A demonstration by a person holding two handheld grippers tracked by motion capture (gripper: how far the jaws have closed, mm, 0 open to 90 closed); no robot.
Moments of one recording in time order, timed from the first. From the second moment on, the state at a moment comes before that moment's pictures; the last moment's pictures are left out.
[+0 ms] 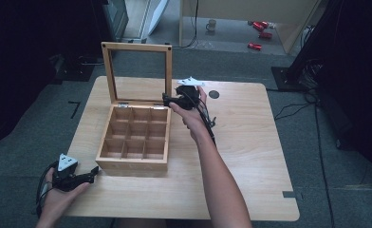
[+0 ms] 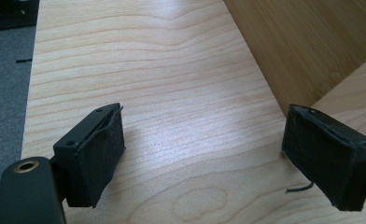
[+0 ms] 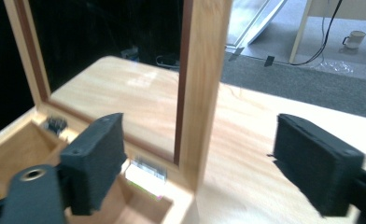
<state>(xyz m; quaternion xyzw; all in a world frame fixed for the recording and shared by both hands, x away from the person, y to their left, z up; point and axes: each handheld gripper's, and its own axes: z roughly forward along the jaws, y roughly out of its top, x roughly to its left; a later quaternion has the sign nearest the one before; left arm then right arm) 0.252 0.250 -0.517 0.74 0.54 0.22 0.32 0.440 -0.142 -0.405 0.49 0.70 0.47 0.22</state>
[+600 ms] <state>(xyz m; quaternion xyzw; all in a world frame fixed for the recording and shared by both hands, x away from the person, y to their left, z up) 0.252 0.249 -0.517 0.75 0.55 0.23 0.31 0.372 -0.224 -0.423 0.51 0.70 0.44 0.24</state>
